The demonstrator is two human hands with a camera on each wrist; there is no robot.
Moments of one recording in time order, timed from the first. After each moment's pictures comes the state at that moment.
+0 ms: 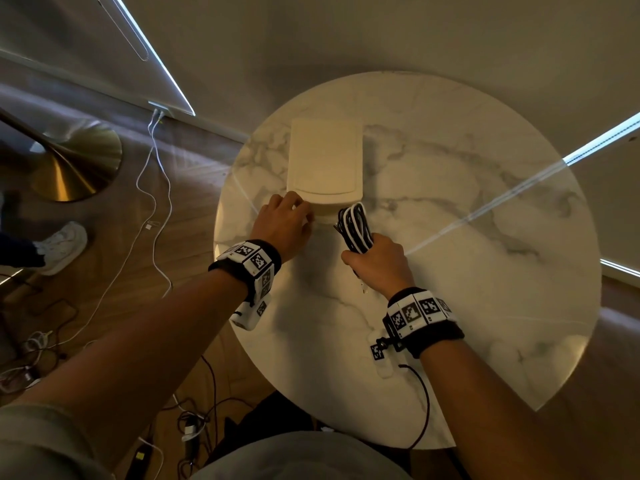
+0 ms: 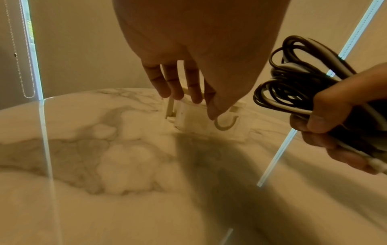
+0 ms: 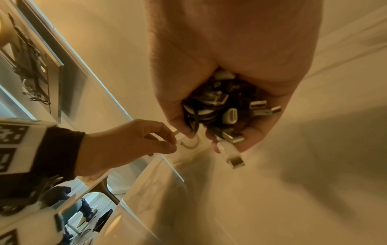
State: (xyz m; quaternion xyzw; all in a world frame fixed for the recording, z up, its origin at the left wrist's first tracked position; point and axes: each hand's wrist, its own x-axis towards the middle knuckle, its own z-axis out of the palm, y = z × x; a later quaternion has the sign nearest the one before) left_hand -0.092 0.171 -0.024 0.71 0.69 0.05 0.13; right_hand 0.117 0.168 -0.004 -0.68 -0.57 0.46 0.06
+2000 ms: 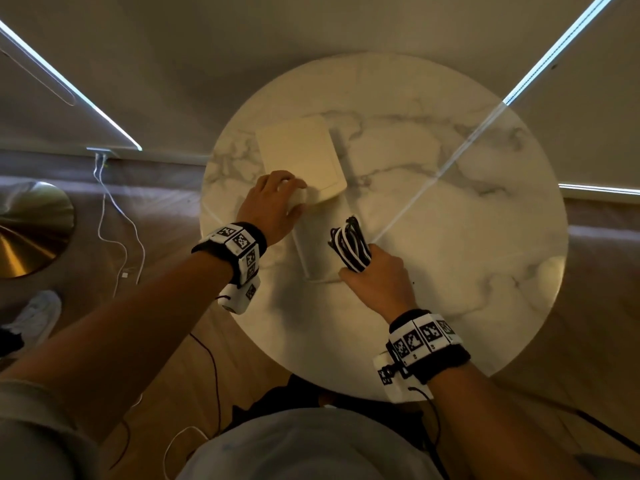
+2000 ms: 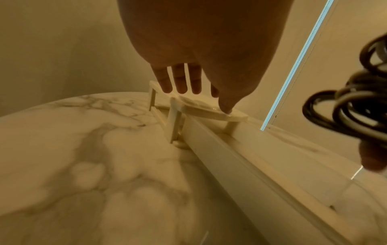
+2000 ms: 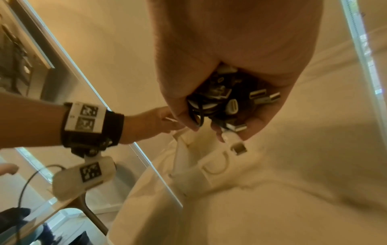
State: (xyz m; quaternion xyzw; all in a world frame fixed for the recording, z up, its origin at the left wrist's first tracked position) left_hand -0.116 0.203 -0.016 0.80 0.56 0.10 0.16; right_hand 0.101 0.083 0.017 -0.76 -0.49 0.41 0.11
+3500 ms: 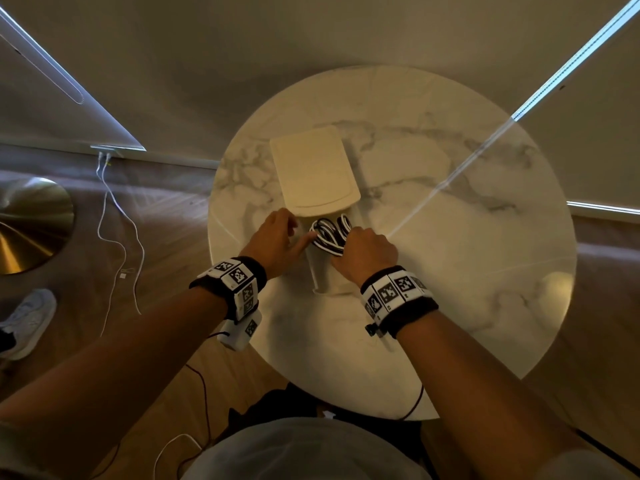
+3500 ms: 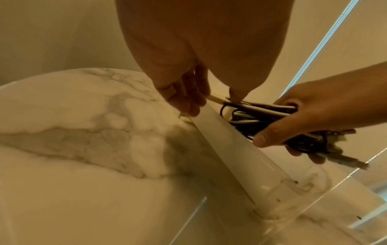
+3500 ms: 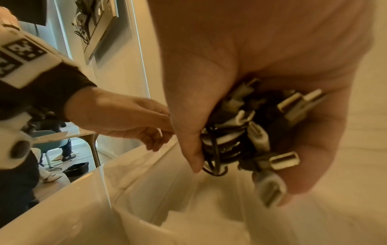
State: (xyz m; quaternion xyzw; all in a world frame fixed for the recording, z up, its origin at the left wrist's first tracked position) left_hand -0.124 0.169 -0.027 0.68 0.64 0.13 0.34; right_hand 0.062 0.155 -0.002 -0.72 -0.65 0.22 -0.09
